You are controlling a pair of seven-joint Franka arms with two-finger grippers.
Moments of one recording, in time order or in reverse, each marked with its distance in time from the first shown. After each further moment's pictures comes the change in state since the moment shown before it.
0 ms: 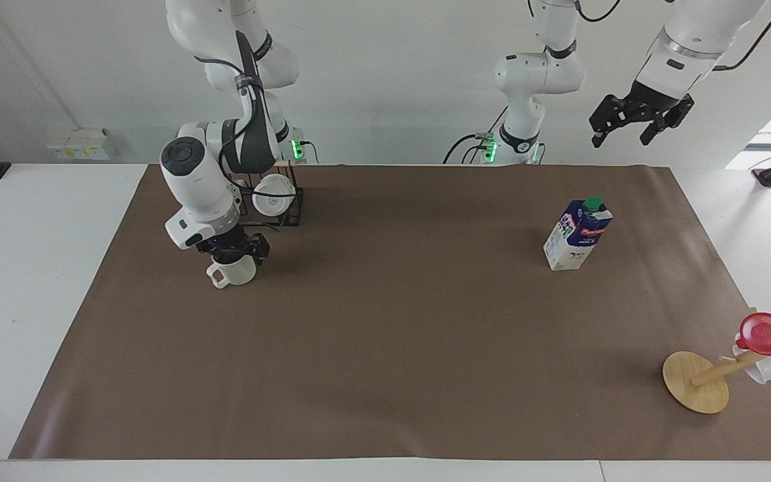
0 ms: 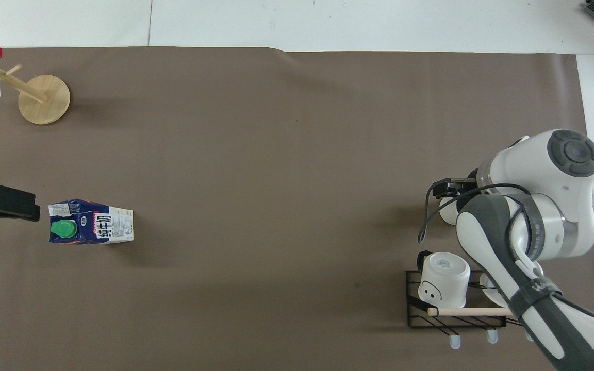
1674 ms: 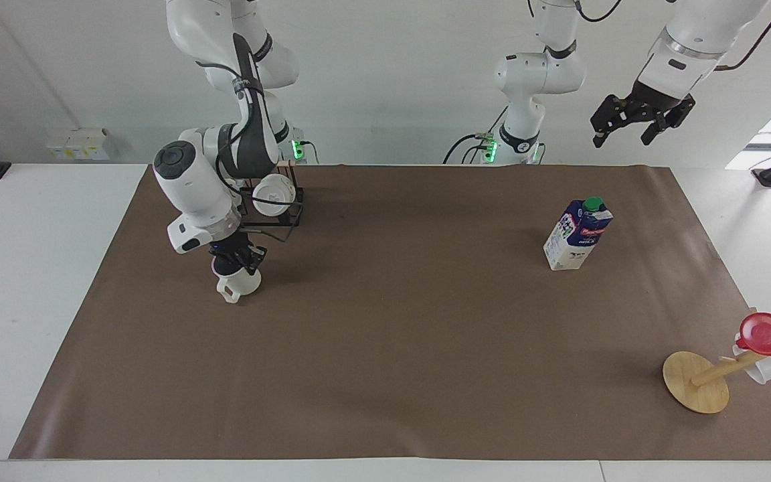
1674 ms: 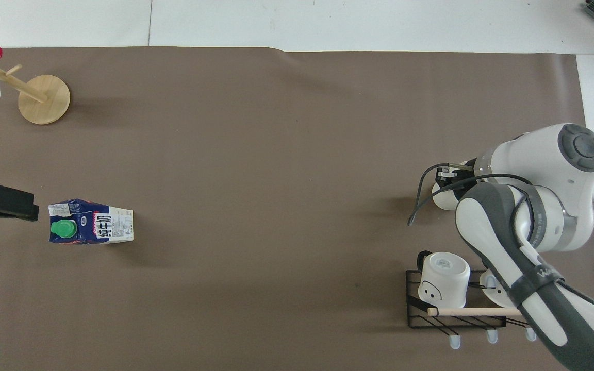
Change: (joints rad) left arm 0.002 0.000 0.004 0.000 0.000 -0.001 0.000; right arm 0.011 0.019 0.001 0.062 0.133 0.031 0.120
